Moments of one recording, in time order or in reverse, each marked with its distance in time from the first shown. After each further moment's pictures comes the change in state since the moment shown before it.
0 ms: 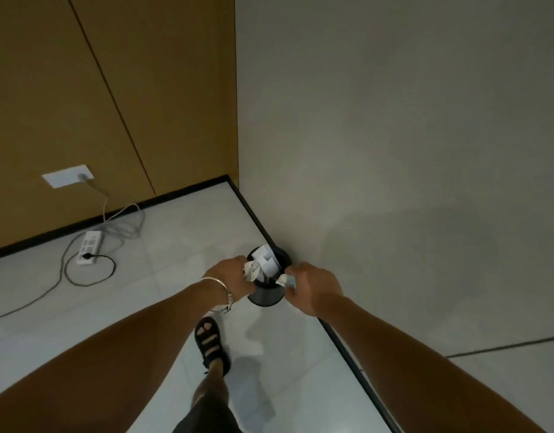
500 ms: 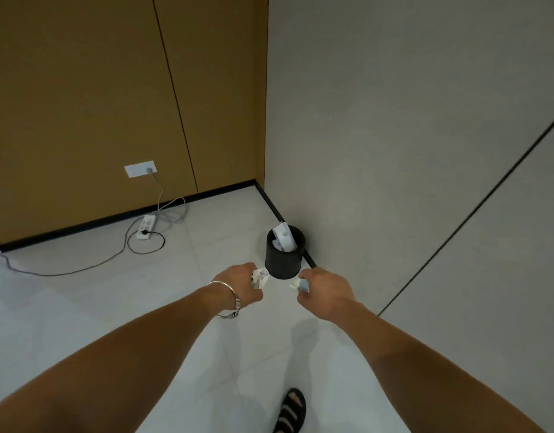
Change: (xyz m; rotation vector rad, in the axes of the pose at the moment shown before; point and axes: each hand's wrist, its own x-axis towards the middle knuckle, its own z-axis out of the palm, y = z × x) left_hand -0.333 0.000 0.121 0.075 0.106 0.009; right_hand -0.311 -0.061 0.064 0.026 0.104 -0.012
